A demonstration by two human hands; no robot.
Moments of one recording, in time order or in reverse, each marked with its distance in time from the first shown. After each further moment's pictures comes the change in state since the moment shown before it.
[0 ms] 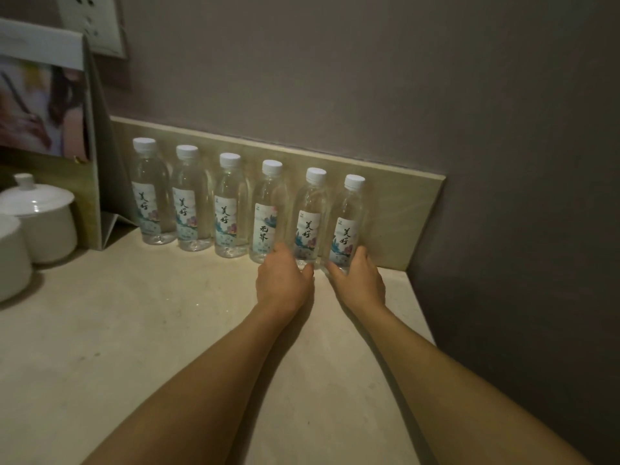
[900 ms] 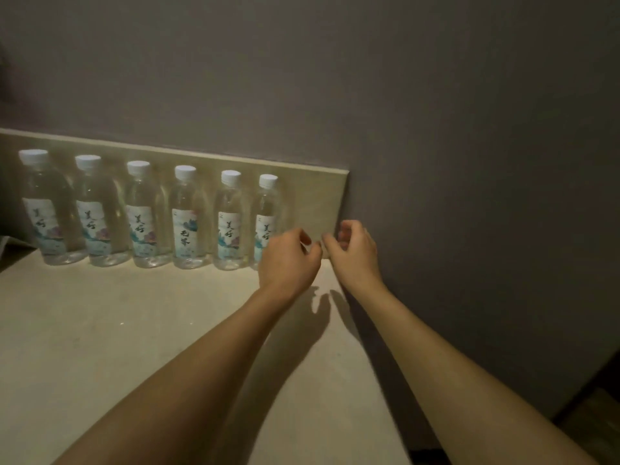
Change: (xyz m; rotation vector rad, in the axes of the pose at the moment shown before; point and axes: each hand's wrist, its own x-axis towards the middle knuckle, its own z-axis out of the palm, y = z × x) left_hand -0.050 0.102 0.020 -0.171 -0.103 0.308; right_hand -0.019 0.040 -0.115 0.248 0.260 -0.045
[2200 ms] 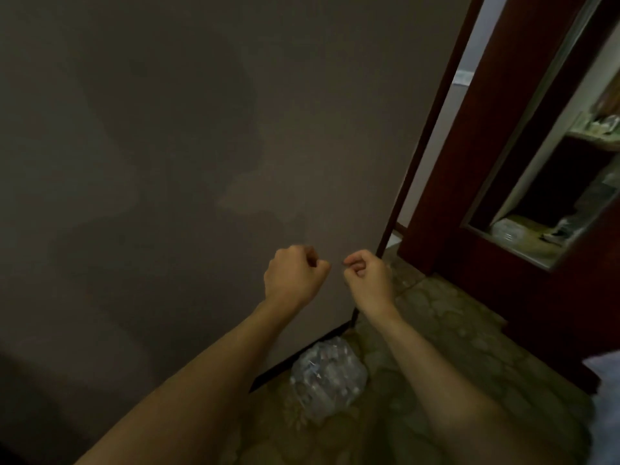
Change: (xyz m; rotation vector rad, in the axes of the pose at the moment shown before) left_hand -0.212 0.346 0.484 -0.105 -0.590 0.155; right_hand -0.042 0.456 -0.460 -0.169 0.240 0.474
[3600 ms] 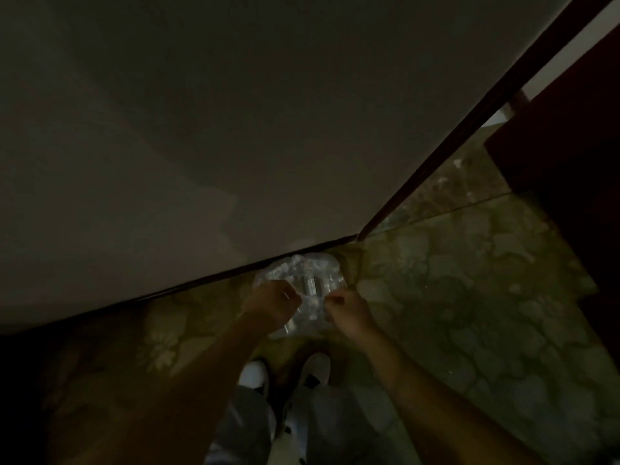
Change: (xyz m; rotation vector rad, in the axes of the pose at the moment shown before) left_hand 0.169 -0.147 0.476 -0.040 -0.630 -0.784; right_hand 0.260 0.481 0.110 -0.103 -0.861 0.670
